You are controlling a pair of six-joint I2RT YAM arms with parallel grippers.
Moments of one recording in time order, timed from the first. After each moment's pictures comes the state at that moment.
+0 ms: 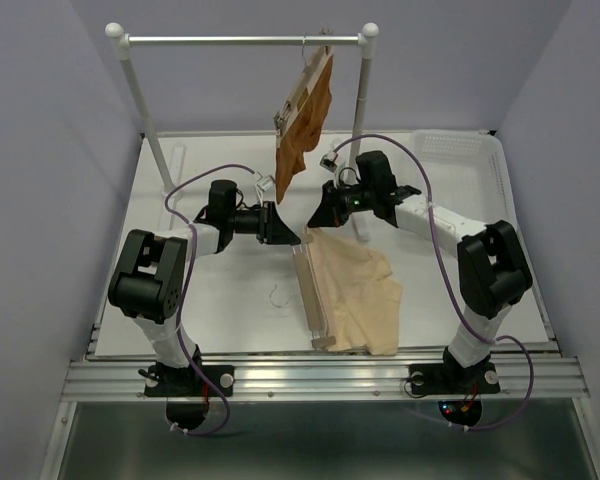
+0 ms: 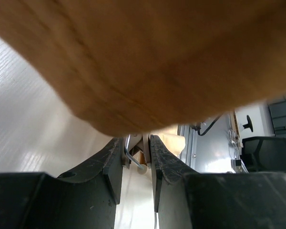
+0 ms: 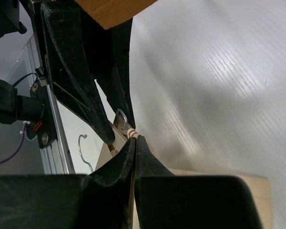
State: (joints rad) left arm -0.26 1.73 0.85 0.35 1.17 -0.44; right arm 0.48 1.79 1.29 -0.10 -0.83 0.16
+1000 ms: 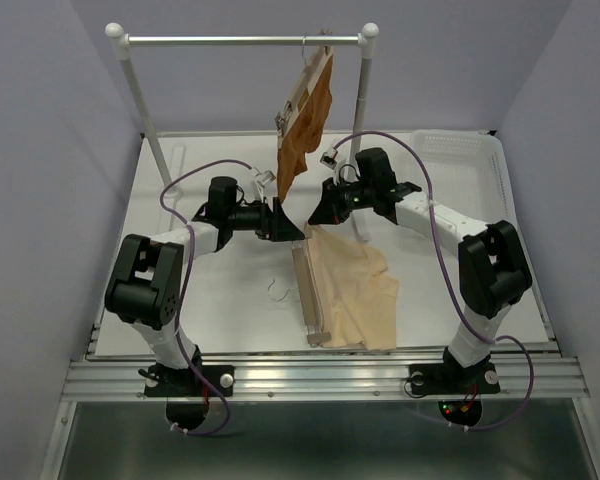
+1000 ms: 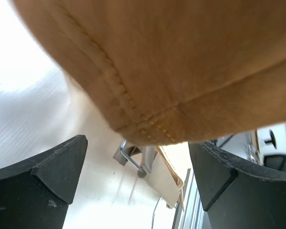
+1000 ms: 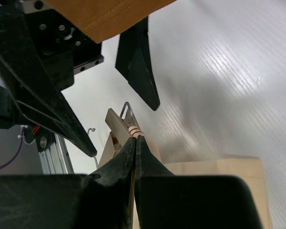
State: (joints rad) left arm -0.27 1.71 0.88 0.28 1.07 -0.40; right arm 0.48 1.79 1.33 -0.15 -0.80 0.16
